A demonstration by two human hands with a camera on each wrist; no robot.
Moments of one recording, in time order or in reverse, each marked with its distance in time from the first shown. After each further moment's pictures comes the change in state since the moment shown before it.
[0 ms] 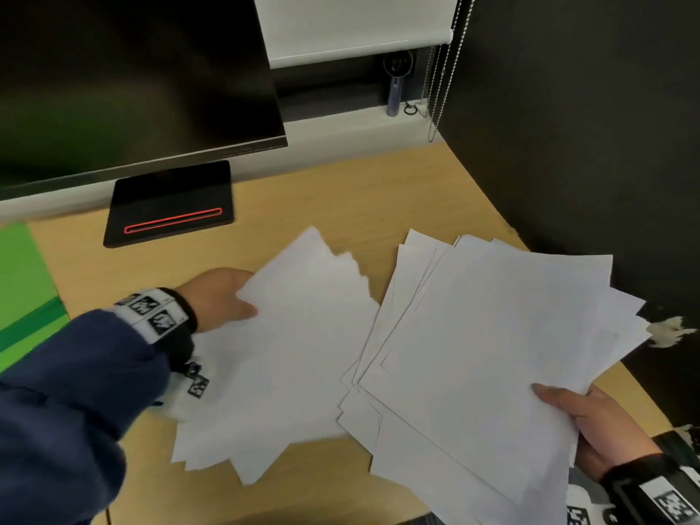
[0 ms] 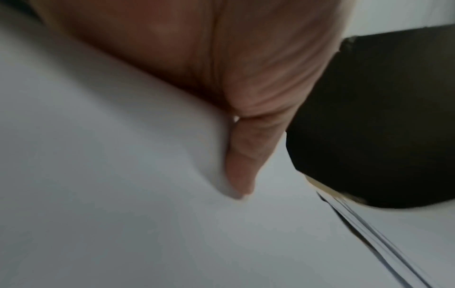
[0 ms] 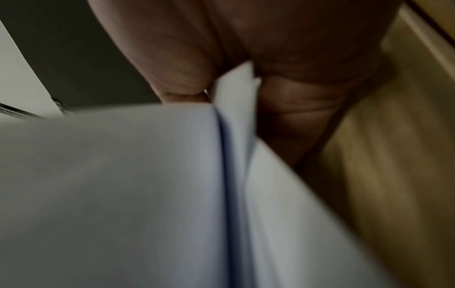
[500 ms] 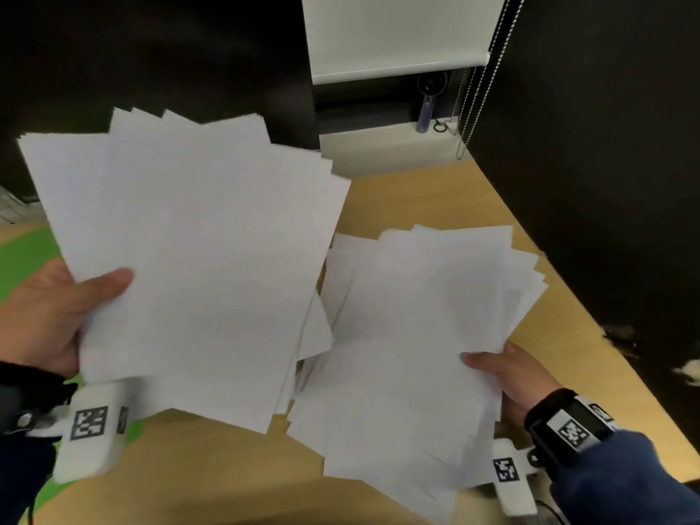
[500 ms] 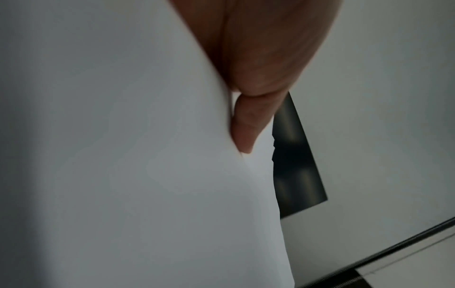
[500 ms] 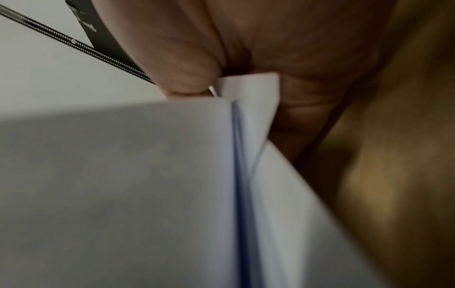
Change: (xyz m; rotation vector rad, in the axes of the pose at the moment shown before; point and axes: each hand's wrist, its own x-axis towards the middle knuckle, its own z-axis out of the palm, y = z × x) left_hand -0.092 -0.103 -0.047 -1.319 0.458 -0.131; right_hand 0.046 -0.007 0.109 -0.199 -0.220 -0.011
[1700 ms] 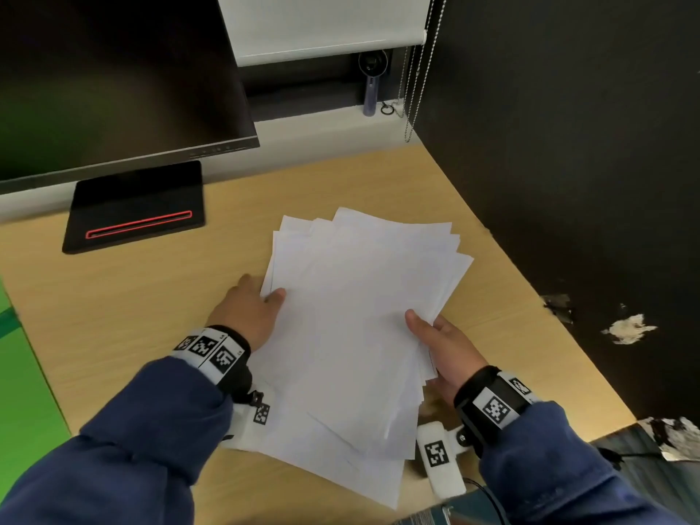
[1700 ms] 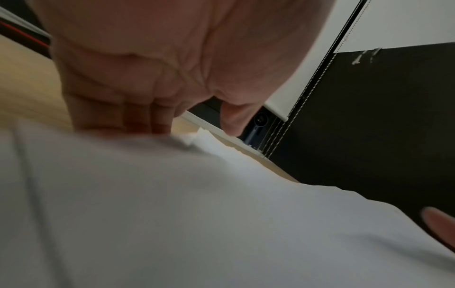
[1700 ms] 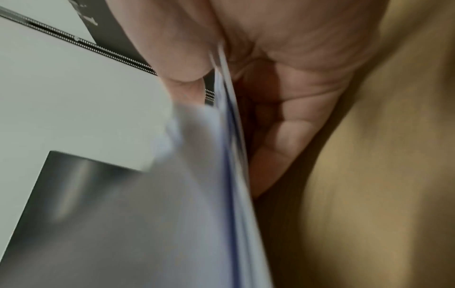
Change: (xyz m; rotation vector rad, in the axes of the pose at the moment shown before) left_hand 0.023 -0.091 0.209 1.146 -0.132 0.052; right_hand -0.004 0.006 0.024 0.089 -0.020 -0.046
